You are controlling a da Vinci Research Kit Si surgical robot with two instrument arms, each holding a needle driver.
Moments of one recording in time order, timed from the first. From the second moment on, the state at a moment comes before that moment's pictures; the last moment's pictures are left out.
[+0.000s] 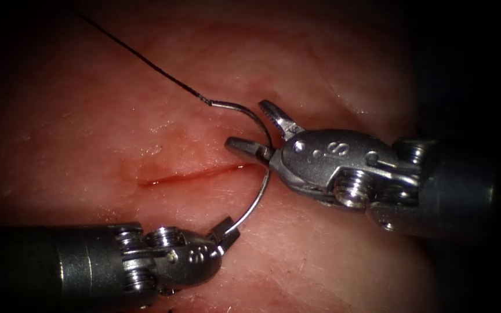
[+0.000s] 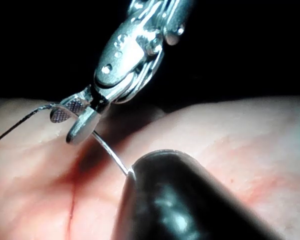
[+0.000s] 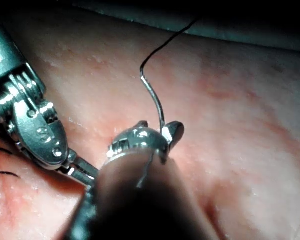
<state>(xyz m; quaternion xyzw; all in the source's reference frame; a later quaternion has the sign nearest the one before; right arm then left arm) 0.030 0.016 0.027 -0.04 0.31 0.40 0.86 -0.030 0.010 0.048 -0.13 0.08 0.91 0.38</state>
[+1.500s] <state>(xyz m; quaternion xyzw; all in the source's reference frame) 0.024 0.023 0.029 0.15 0.55 0.30 0.76 -0.020 0.014 0.040 -0.46 -0.13 0.80 0.36</state>
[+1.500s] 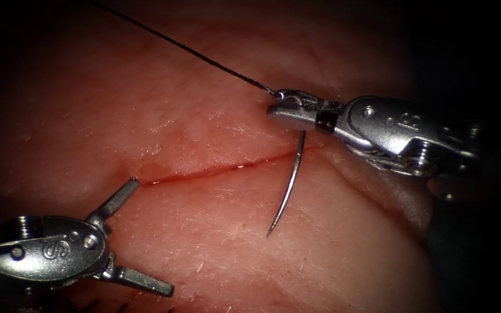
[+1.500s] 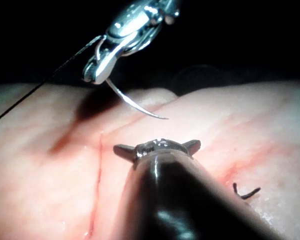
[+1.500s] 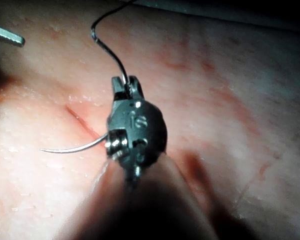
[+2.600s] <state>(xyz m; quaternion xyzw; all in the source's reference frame) 0.026 0.021 0.030 0.28 0.66 0.25 0.65 -0.017 0.019 0.043 -0.55 -0.10 0.77 0.30</state>
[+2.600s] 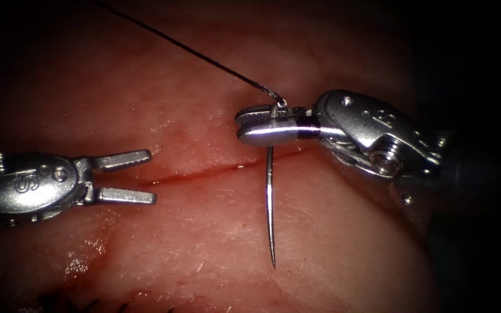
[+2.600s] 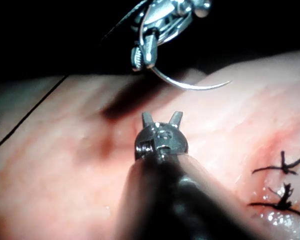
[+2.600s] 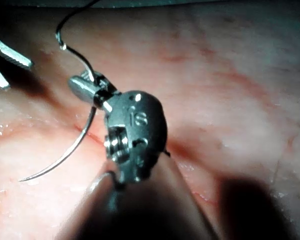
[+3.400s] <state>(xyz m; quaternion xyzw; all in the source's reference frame) 0.030 0.024 0.032 0.18 0.72 0.11 0.66 -0.020 0.015 0.049 -0.51 -0.03 0.81 0.29</state>
